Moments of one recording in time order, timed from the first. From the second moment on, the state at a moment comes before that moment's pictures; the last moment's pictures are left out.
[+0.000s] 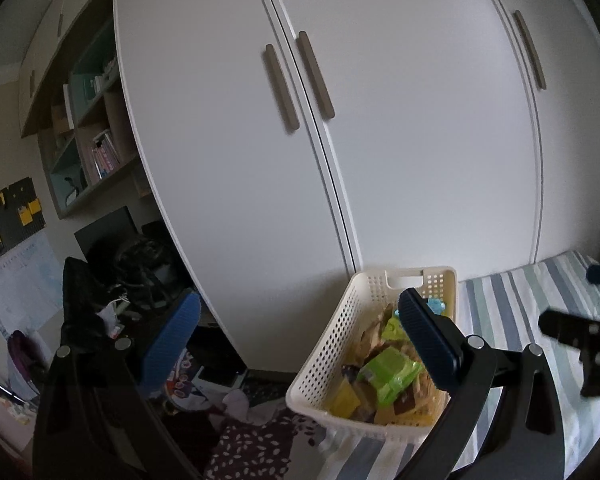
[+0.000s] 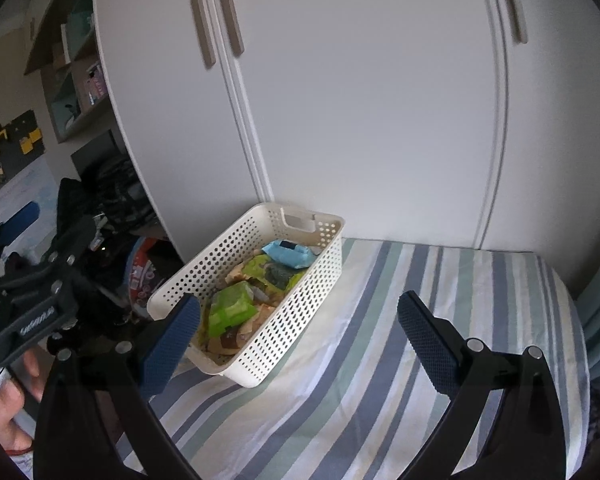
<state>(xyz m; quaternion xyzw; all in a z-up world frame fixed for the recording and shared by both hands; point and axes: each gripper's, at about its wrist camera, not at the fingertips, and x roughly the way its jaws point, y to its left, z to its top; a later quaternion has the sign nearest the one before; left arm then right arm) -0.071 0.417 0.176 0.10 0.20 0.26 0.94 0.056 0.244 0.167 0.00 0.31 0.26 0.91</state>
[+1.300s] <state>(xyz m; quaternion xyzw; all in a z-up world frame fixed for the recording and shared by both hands) -0.115 0.463 0.068 0.03 0.33 0.26 0.91 0.008 0.327 0.116 -0.21 0.28 0.17 0.92</state>
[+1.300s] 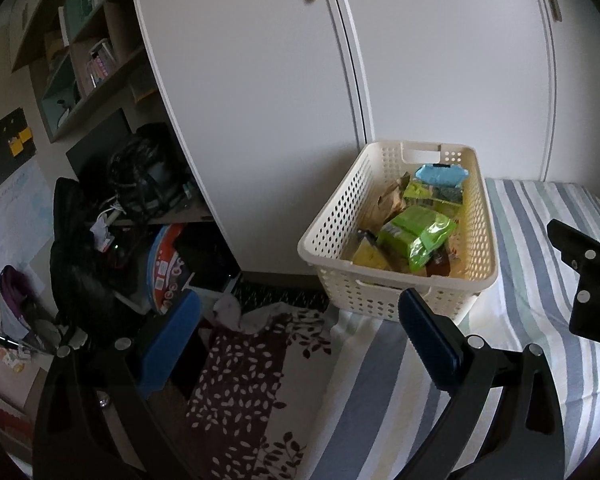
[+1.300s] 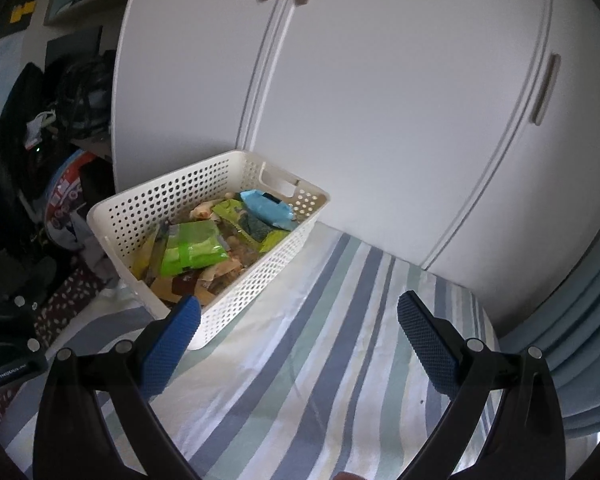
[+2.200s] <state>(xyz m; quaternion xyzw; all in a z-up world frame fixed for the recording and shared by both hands) -0.103 0.476 0.046 0.03 0.35 0.26 0.90 0.025 0.357 0.095 -0.23 0.29 0.18 0.91</state>
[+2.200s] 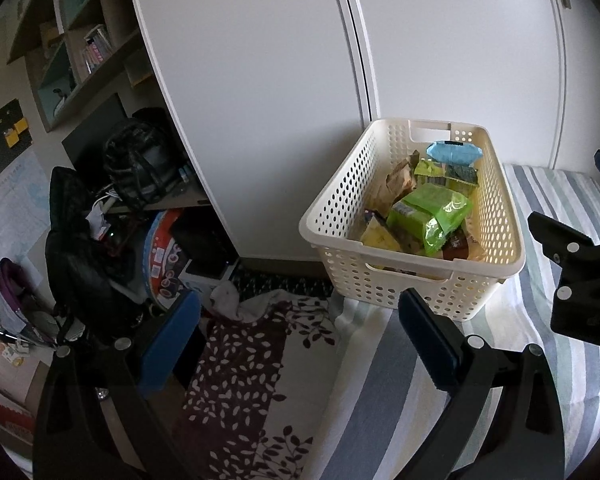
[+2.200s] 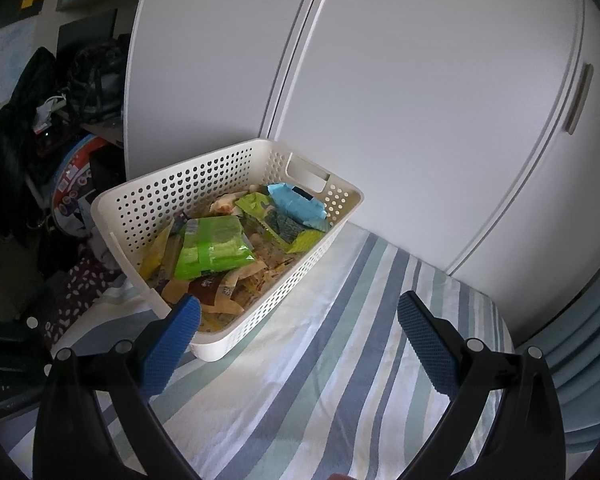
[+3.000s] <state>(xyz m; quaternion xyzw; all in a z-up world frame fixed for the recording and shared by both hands) -0.082 0.469 0.049 0.05 0.35 0.25 0.90 0.042 0.355 0.089 -0.23 0.29 0.18 0.91</state>
